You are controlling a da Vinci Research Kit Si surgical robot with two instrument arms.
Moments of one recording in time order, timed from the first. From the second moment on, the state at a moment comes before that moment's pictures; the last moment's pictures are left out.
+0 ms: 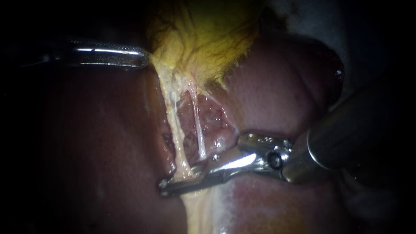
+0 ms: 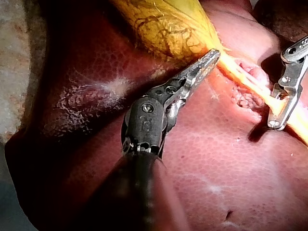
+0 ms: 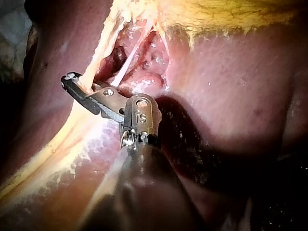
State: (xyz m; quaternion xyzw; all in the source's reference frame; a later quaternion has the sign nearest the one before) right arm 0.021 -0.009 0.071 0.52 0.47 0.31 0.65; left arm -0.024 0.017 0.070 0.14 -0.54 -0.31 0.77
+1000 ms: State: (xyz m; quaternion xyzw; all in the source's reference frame) right arm 0.009 -0.002 0.063 0.17 0.58 0.13 0.79; left arm -0.024 0.017 0.070 0.14 -0.54 -0.31 0.77
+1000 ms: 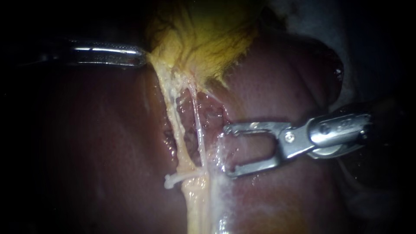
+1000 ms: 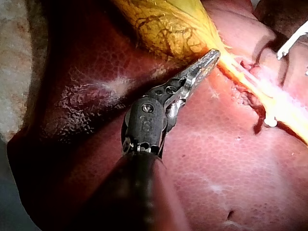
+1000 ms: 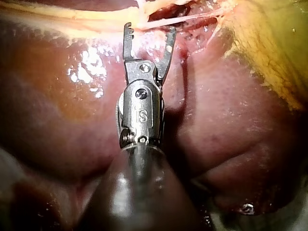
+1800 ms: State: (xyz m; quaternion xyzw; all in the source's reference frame) right arm 0.006 -0.001 0.062 0.17 0.56 0.13 0.80; left arm -0.027 0.016 0.077 0.12 -0.53 -0.30 0.78
